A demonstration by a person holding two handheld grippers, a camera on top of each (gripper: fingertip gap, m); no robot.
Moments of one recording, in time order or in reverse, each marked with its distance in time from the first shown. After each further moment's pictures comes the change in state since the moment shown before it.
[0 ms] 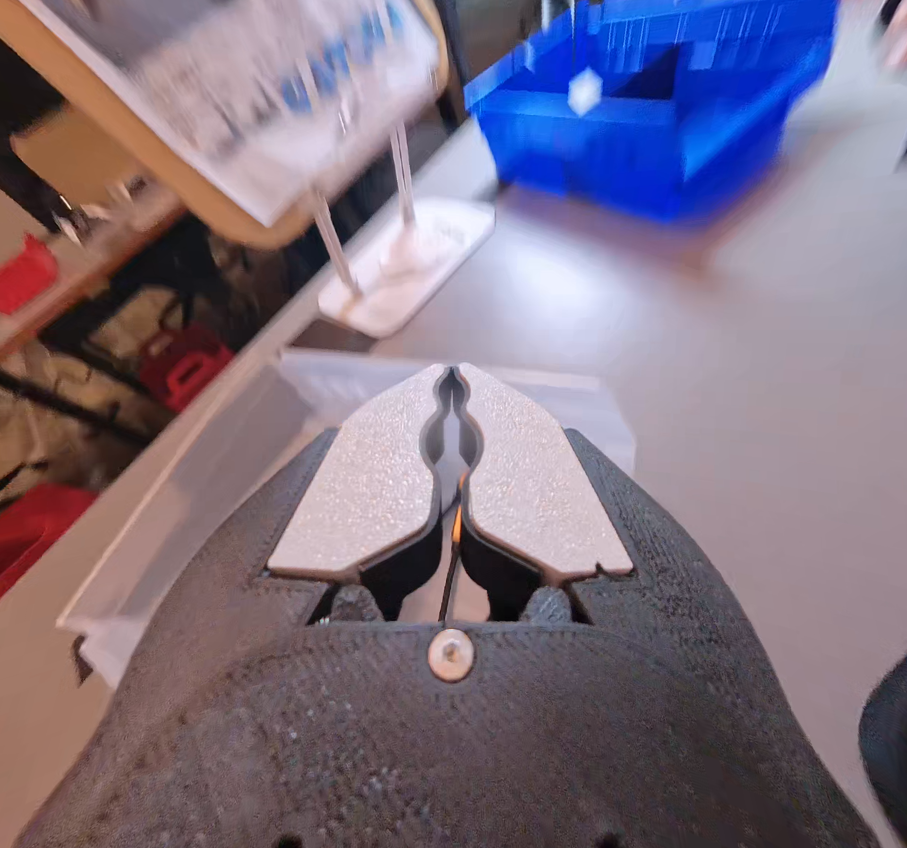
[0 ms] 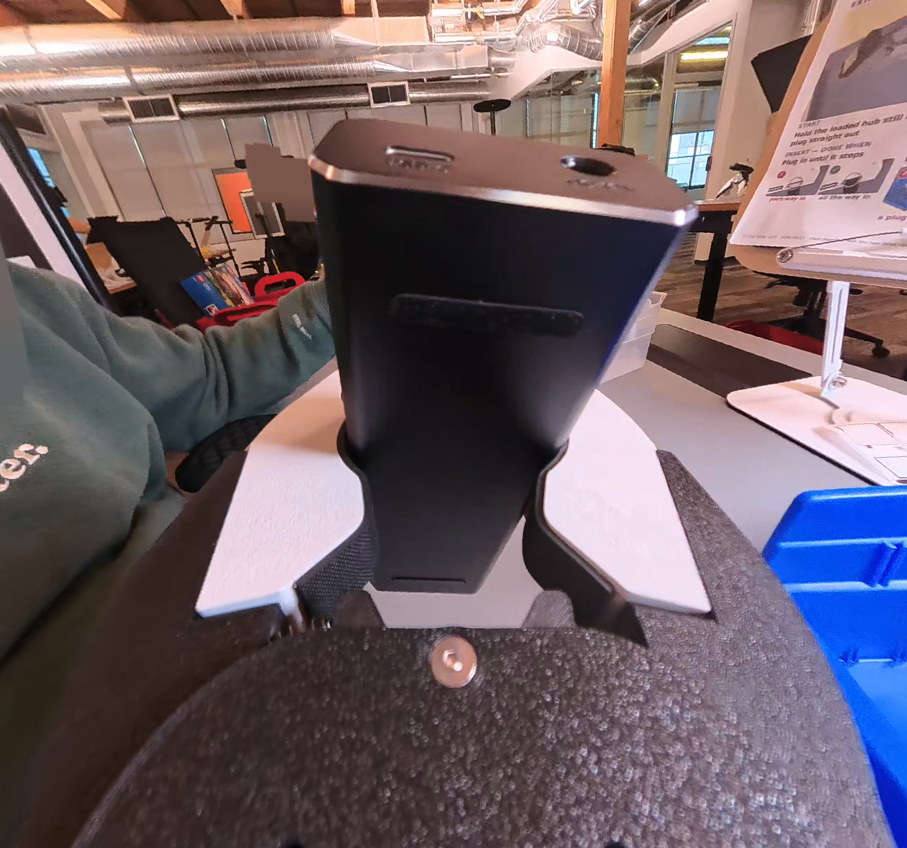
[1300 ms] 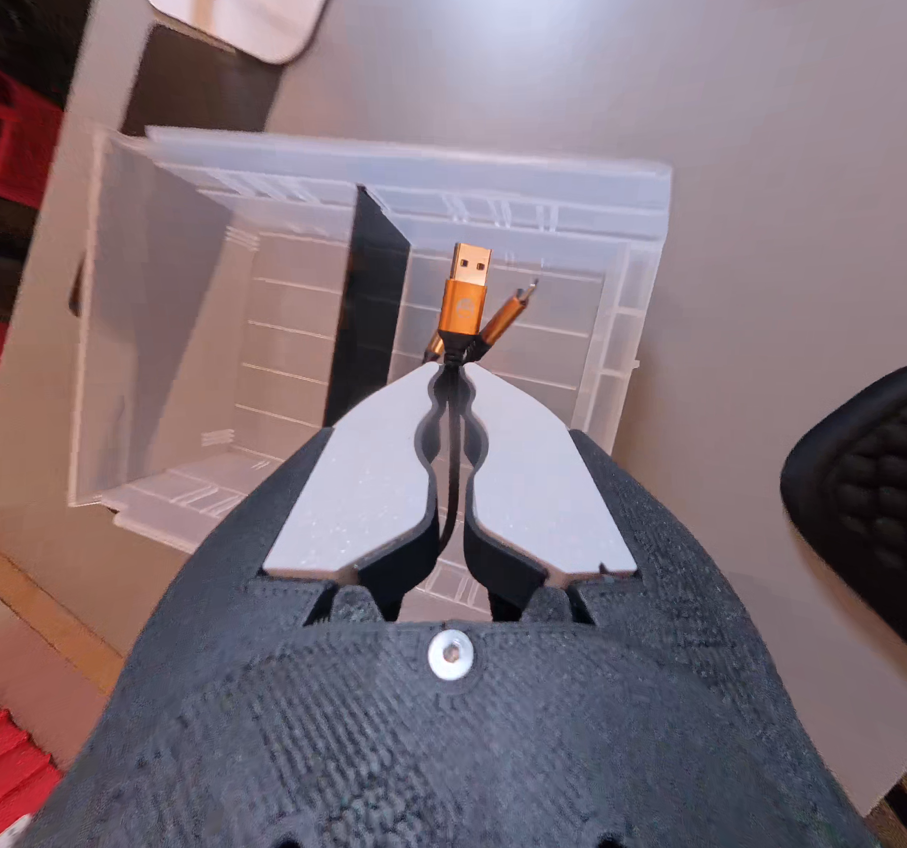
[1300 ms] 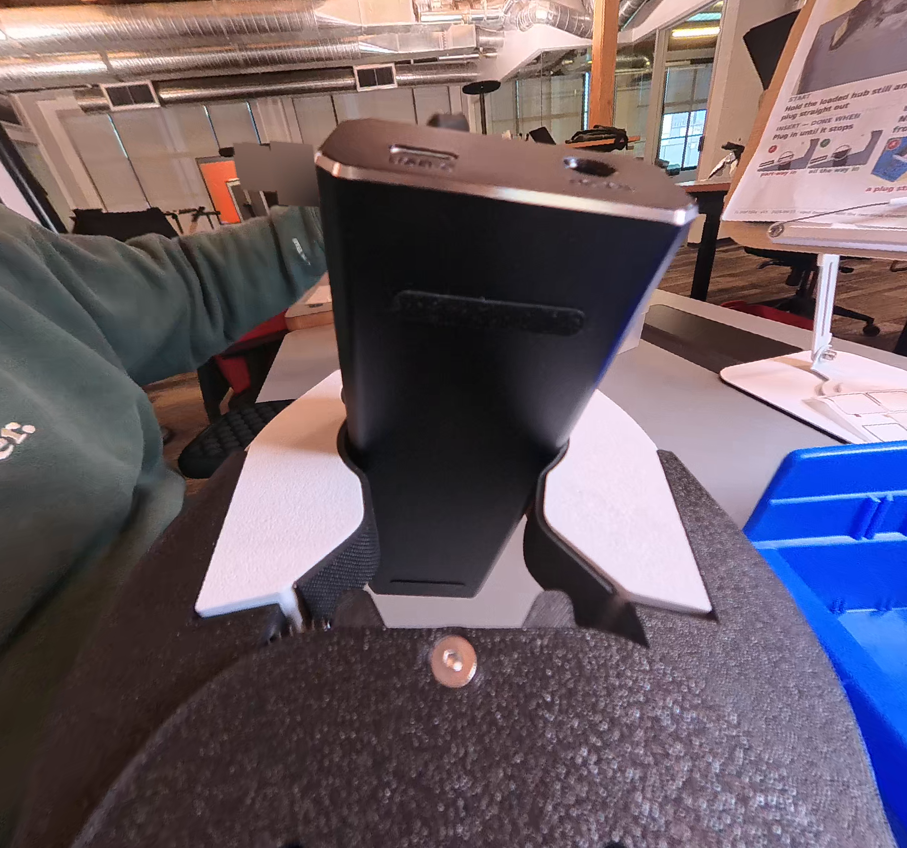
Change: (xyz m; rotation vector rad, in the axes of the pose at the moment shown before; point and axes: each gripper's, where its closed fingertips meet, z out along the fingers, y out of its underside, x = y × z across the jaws) left arm -0.012 0.062 -0.014 -0.607 0.201 0.027; right arm -0.002 0.008 -0.010 -0.027 0.022 0.016
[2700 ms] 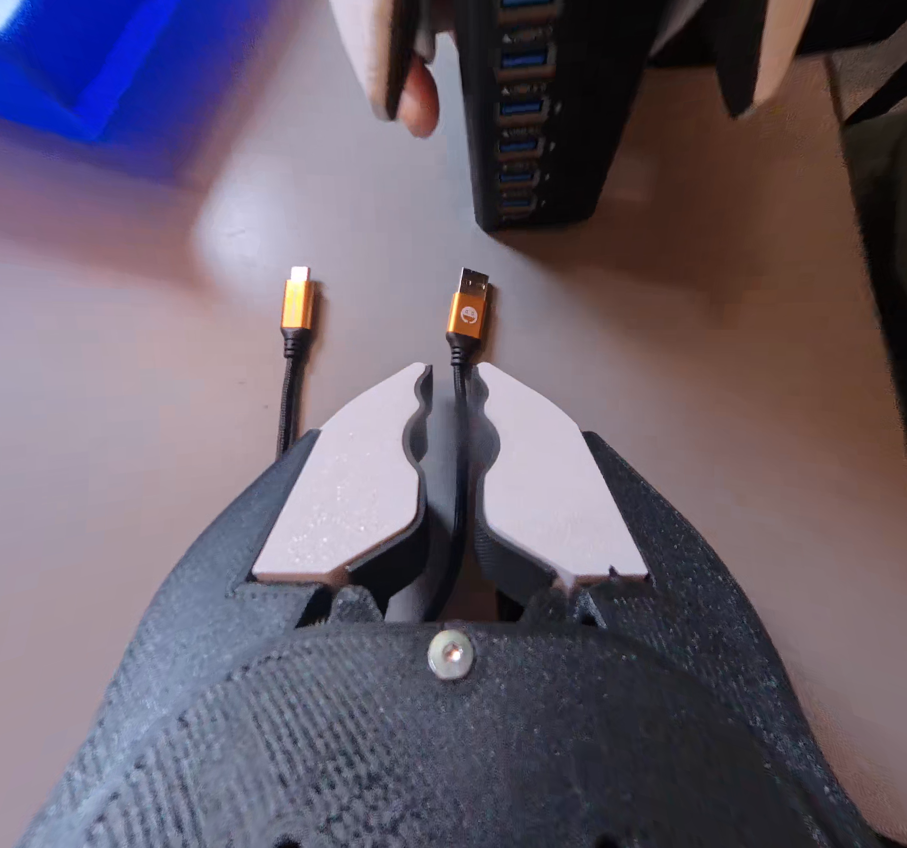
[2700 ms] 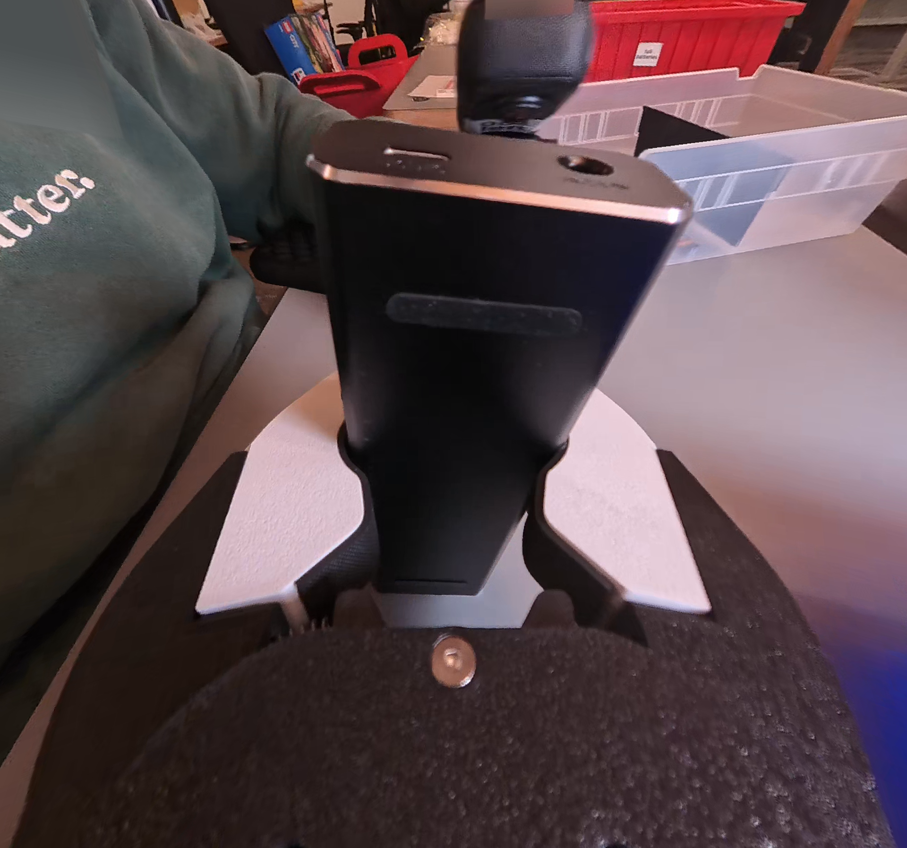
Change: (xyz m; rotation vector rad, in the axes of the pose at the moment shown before) left arm 0.259 -0.121 0.123 0.323 0.481 0.196; right arm -0.036 0.086 0.007 -0.368 -0.290 -0.099
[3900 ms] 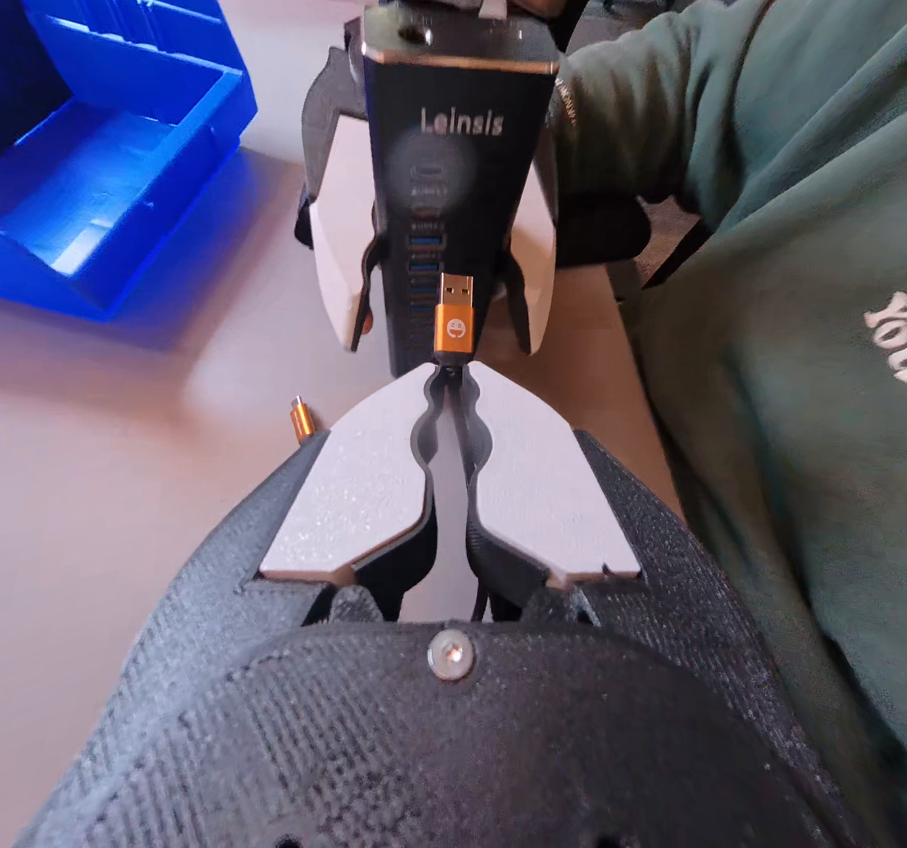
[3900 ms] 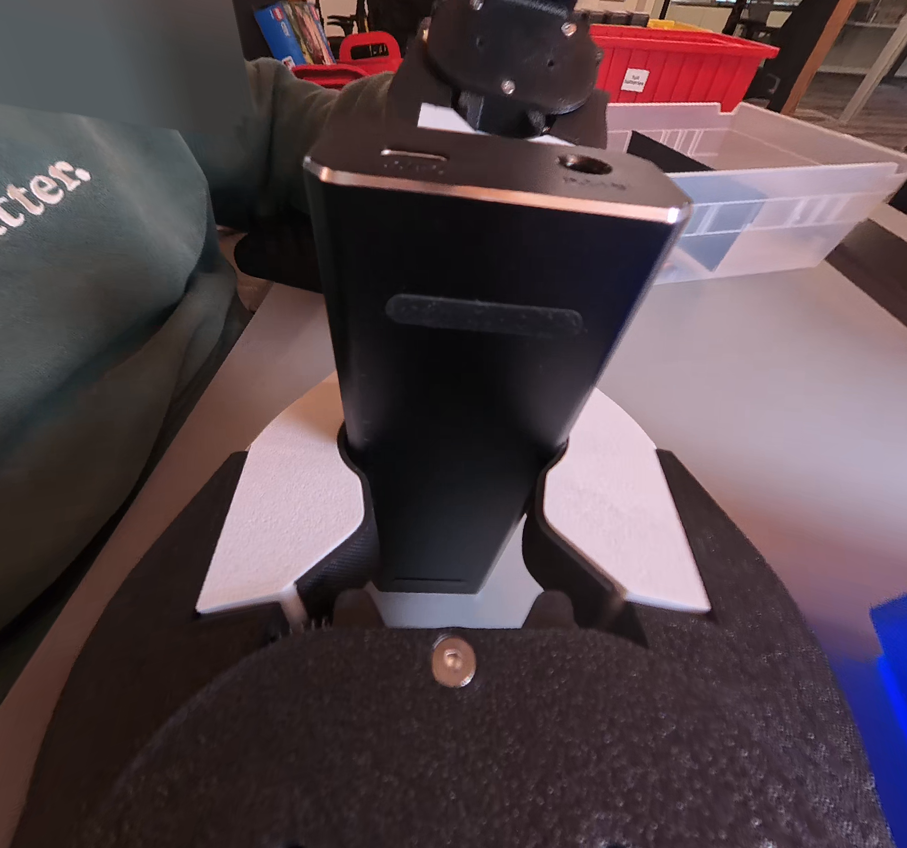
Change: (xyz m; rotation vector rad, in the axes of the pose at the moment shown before) left arm 0.027 -0.075 -0.046 0.228 0.180 -0.048; right arm -0.002 -0.004 0.003 0.003 0.029 -0.080
